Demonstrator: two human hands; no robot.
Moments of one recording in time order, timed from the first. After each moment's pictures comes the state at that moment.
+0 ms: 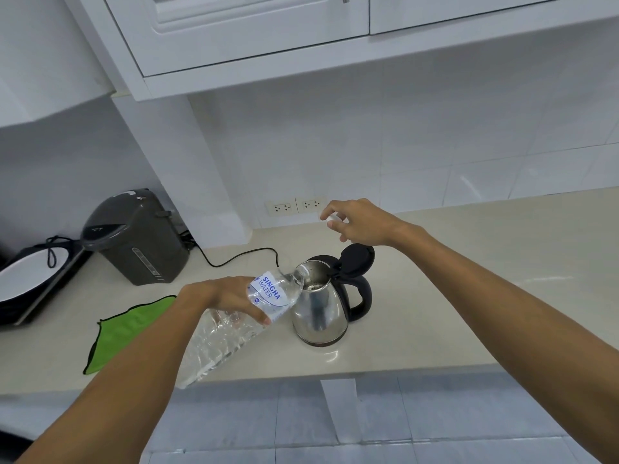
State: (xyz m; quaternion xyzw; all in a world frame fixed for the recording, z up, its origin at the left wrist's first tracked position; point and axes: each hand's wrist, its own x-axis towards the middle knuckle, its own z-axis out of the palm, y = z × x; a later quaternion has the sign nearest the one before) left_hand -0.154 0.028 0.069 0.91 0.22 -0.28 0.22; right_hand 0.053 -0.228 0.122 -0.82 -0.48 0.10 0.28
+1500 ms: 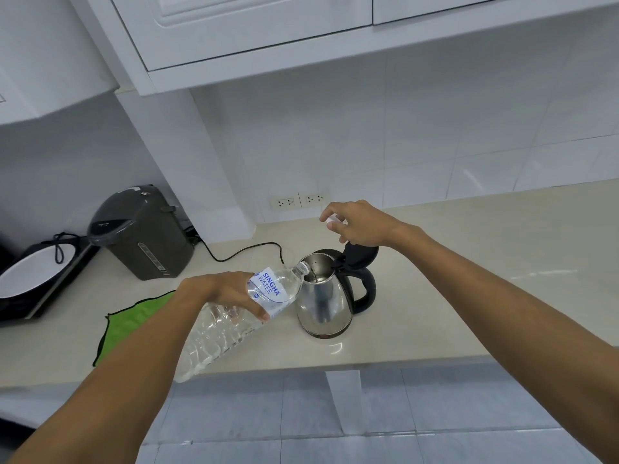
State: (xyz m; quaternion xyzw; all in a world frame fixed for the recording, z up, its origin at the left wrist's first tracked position) left_hand -0.163 0.029 0.075 0.90 0.24 -0.30 0.21; right_hand 0.039 -0.224 0.112 -0.83 -0.48 0.11 0.28
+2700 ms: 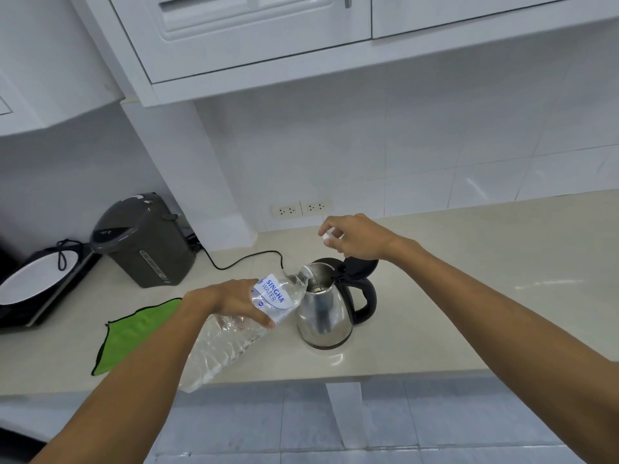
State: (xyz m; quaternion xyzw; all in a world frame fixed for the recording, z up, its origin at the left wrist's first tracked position) left_hand -0.162 0.020 0.074 0.92 0.21 -0.25 0.22; right_hand 0.043 -0.220 0.103 -0.81 -0.49 0.12 0.29
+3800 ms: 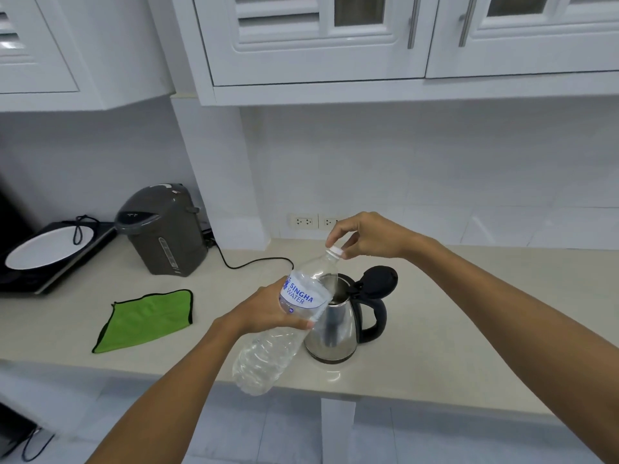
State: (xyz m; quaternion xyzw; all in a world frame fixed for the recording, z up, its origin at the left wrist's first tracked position) left_hand -0.182 -0.012 0.046 0.90 0.17 -0.02 0.41; right_hand 0.033 -0.199 0.157 -0.77 -0.54 0.18 0.29
